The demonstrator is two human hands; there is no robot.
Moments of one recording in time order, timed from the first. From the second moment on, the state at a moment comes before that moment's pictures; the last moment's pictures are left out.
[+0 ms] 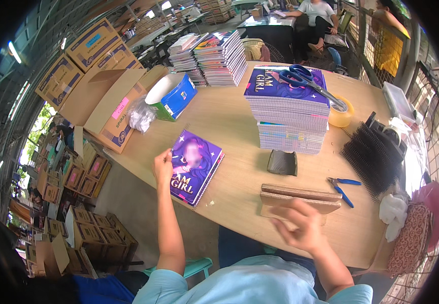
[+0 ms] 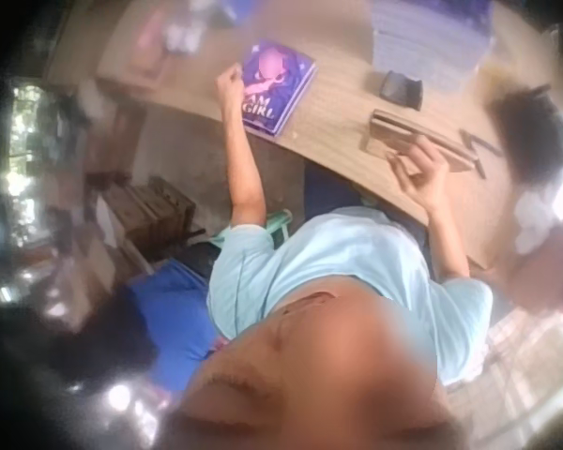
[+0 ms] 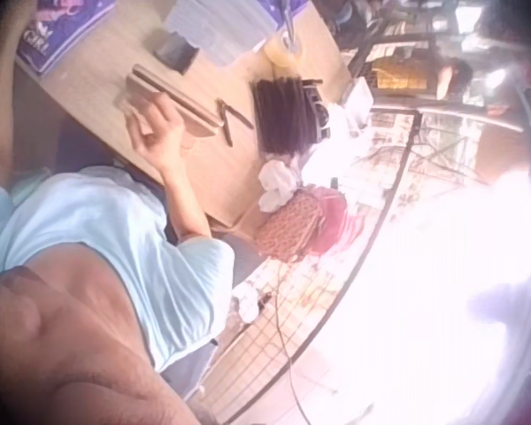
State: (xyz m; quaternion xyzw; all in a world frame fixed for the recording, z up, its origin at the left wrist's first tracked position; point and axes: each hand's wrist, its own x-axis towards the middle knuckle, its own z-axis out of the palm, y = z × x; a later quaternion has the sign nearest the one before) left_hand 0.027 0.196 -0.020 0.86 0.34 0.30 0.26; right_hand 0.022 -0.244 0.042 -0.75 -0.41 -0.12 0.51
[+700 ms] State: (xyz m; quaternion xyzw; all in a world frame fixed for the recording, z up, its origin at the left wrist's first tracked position) left_hand 0.027 0.205 -0.078 0.84 0.43 0.25 0.20; right_hand 0.142 0.020 -0.096 -0.79 -0.22 0.06 0.56
